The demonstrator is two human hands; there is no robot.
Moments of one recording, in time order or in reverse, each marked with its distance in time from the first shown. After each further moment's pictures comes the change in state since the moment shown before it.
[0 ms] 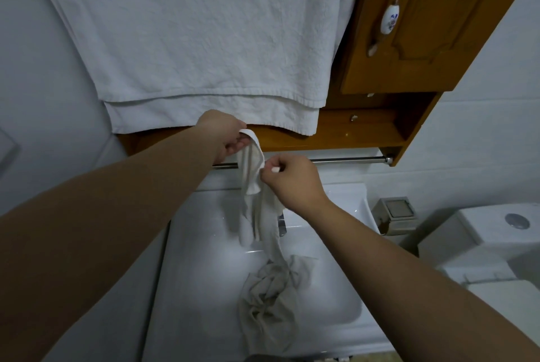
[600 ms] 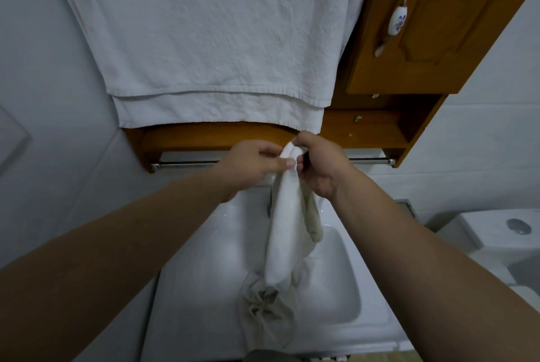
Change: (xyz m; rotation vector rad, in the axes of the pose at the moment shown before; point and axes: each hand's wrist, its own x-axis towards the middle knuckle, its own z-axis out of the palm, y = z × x) left_hand -0.052 -0.050 0.006 0.294 -0.426 0.352; right_hand 0.028 -0.012 -0.033 0.787 0.004 0.496
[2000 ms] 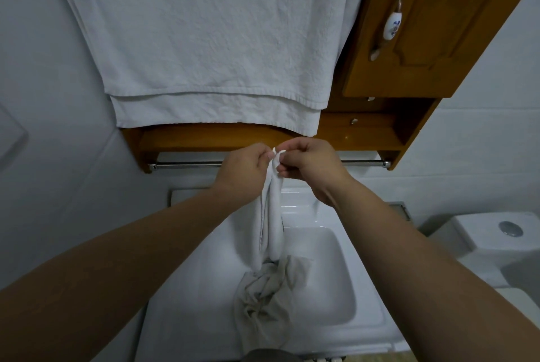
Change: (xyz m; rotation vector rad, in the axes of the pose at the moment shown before) left_hand 0.003 -0.030 0.012 0.481 0.338 0.294; right_hand -0.017 0.003 -0.006 -0.381 -0.151 -0.283
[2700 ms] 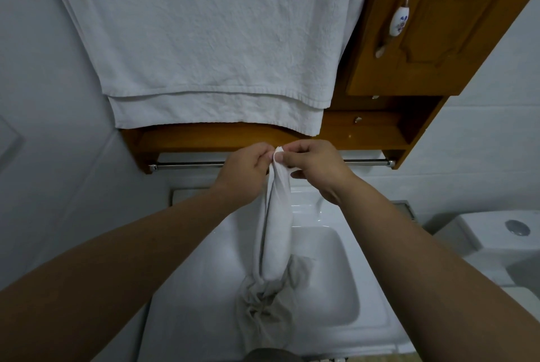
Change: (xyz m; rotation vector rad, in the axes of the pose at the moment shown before) left_hand 0.007 -0.008 0.002 -0.143 -0.050 0.026; right_hand 0.014 0.005 -0.008 -0.139 -0.048 -0.017
